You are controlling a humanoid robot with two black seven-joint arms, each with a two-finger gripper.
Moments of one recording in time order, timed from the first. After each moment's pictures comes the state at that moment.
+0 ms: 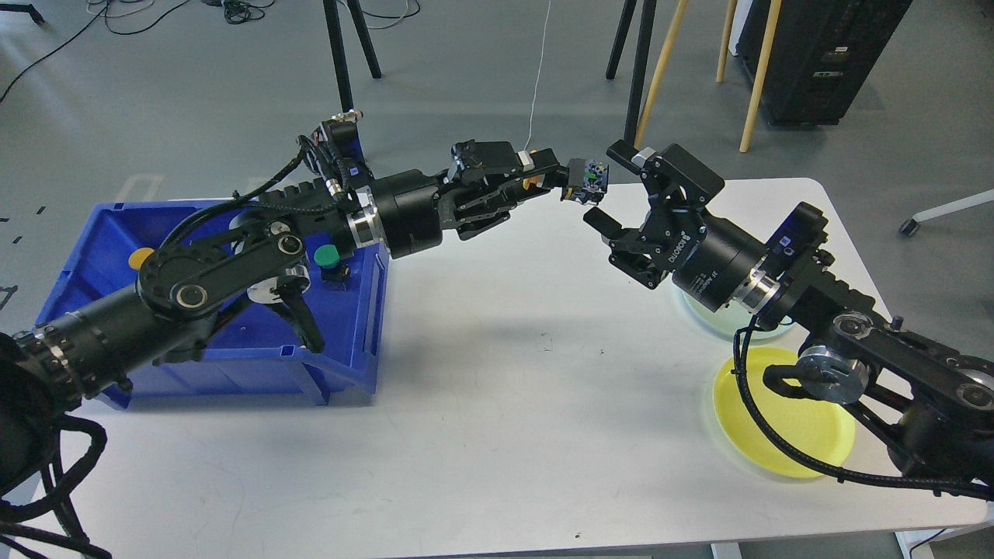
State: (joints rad) left arm -0.96 0.29 -0.35 -0.97 0.75 -0.49 -0.49; right arm 0.57 -0.51 0.64 1.38 -0.56 0.24 0.37
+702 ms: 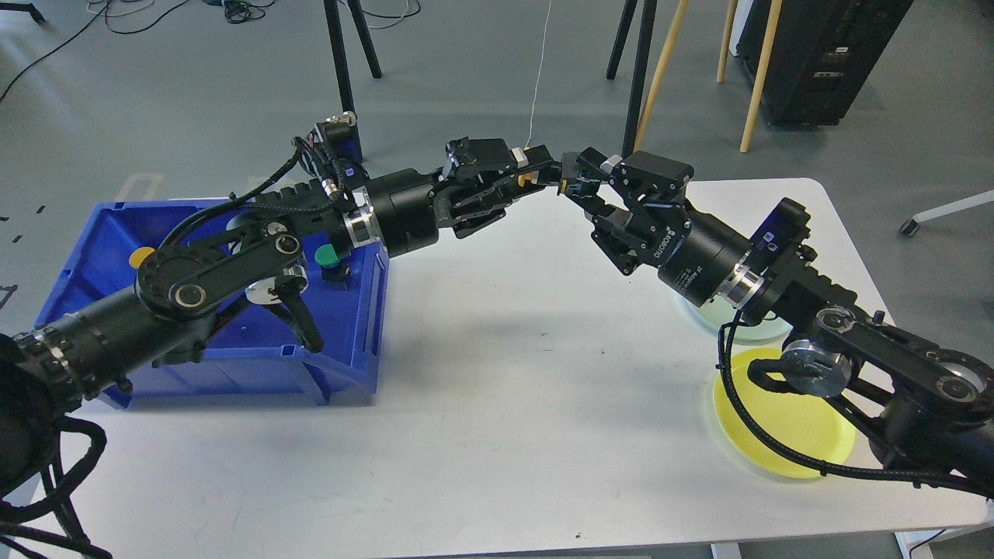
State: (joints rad) left arm -0.96 0.29 -0.35 -0.96 0.73 -0.49 -0.49; right arm 0.60 -0.47 0.63 1.36 -0.56 0.25 0.37
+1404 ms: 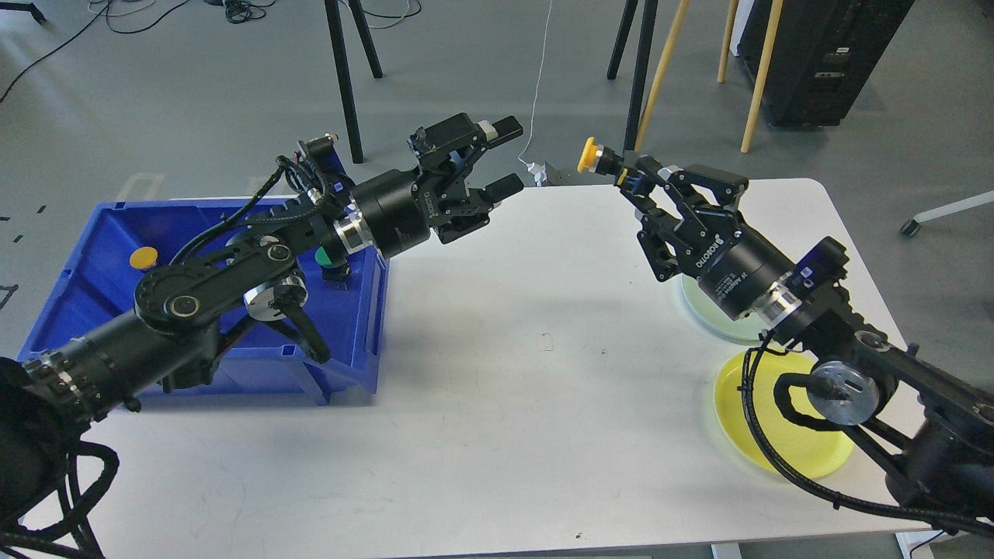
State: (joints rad) left arm -0.88 0.29 -0.46 -0.95 0.64 -0.49 -0.49; right arm 0.26 -0.48 0.88 1.40 -0.20 0.21 0.37
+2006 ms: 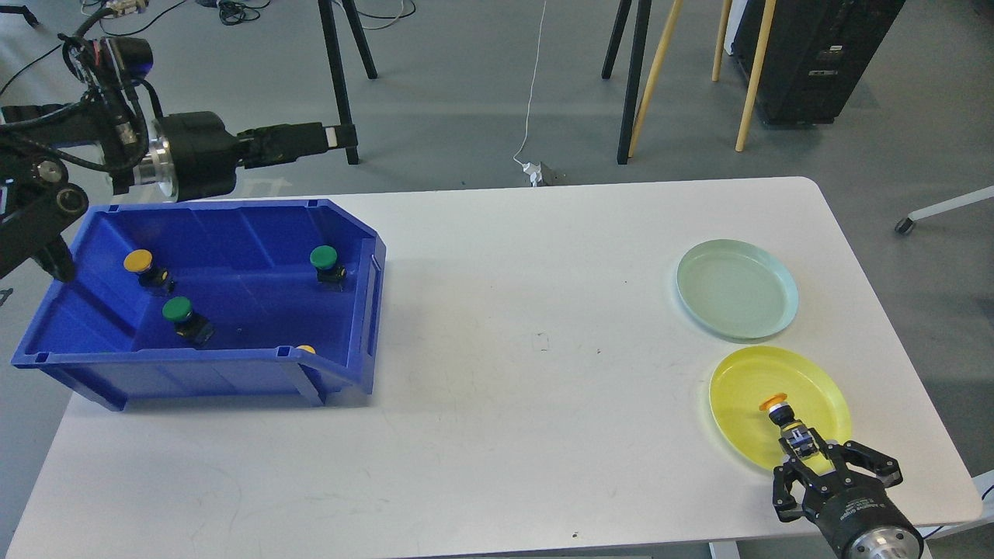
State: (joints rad) left arm -1.02 0.79 -0.44 -1.05 1.64 -0.49 -0.49; right arm -0.39 -0.52 1.06 1.60 0.37 -0.07 0.35
